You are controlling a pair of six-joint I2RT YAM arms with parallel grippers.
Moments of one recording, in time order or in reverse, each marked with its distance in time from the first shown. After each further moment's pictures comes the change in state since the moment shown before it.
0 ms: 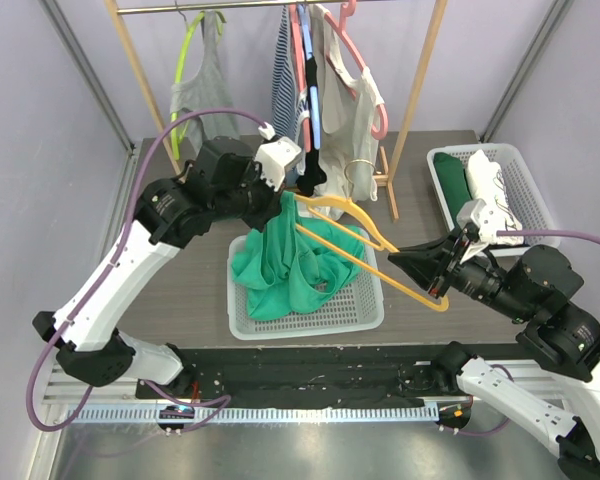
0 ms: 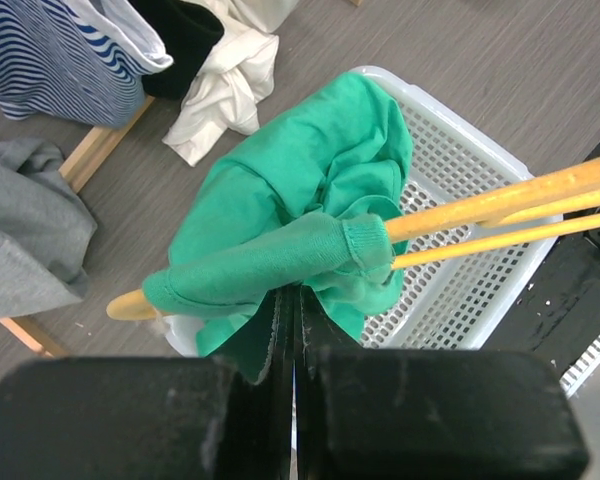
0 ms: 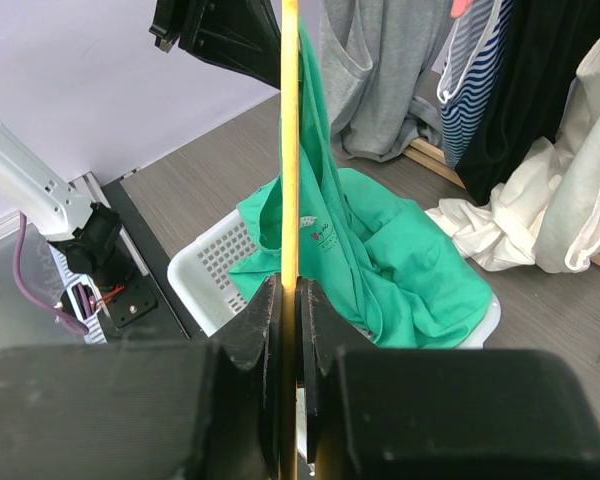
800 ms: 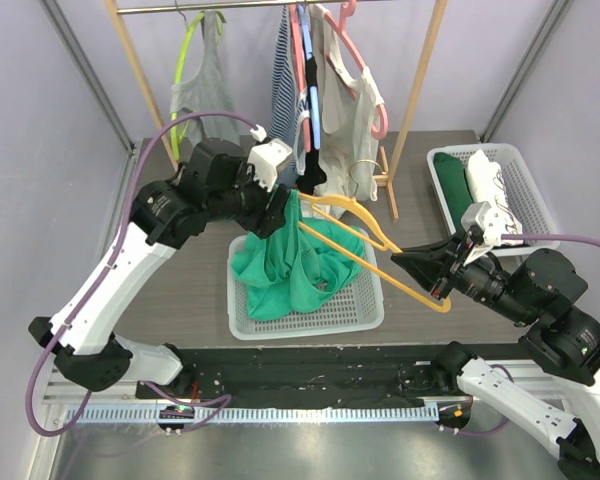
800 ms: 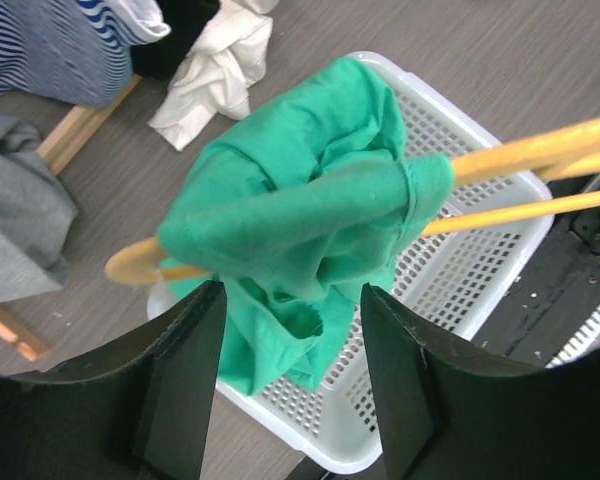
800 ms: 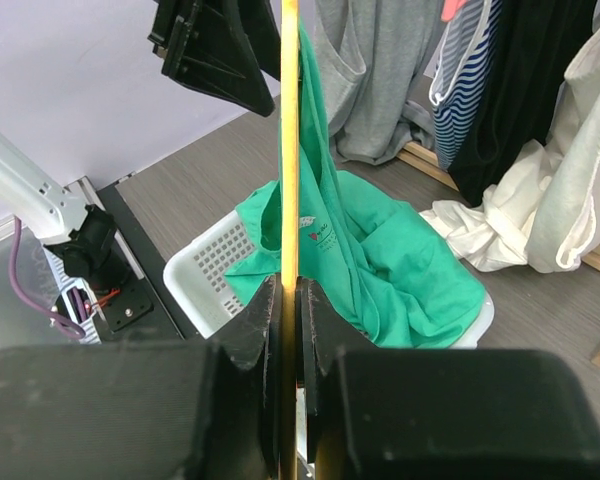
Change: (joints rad) left arm 0.052 -0.032 -0.056 0.005 0.055 -0.017; right arm 0.000 -0.021 -0.007 -0.002 0.019 -0.003
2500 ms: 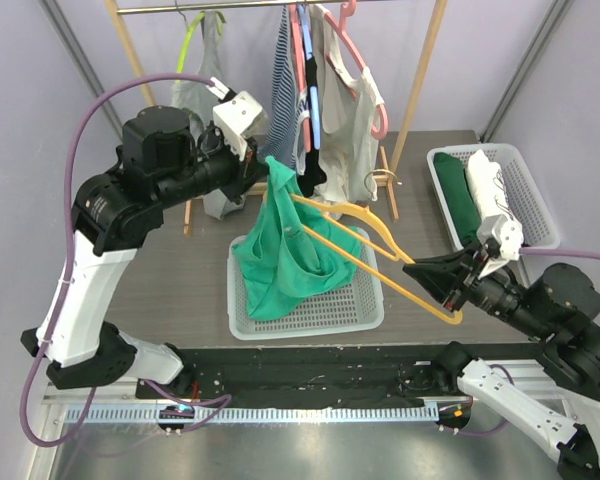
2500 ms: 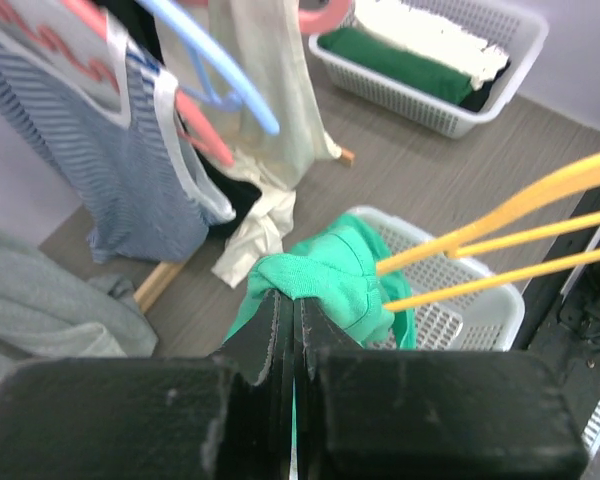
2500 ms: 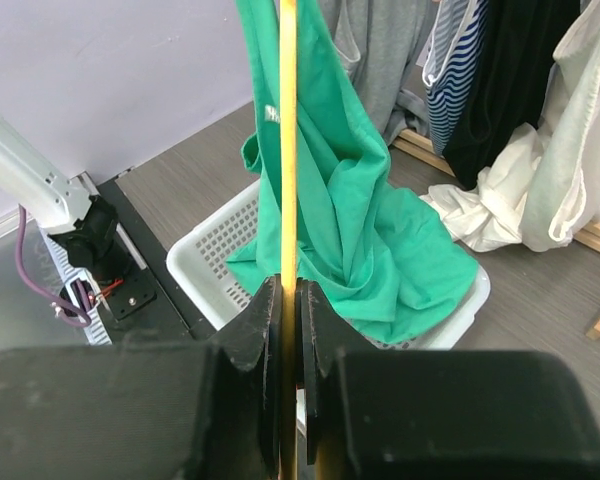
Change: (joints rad) left arm 0.006 0.024 0.359 -0.005 0.039 0.099; right arm 0.000 -0.055 0.010 -0.077 0.016 0.011
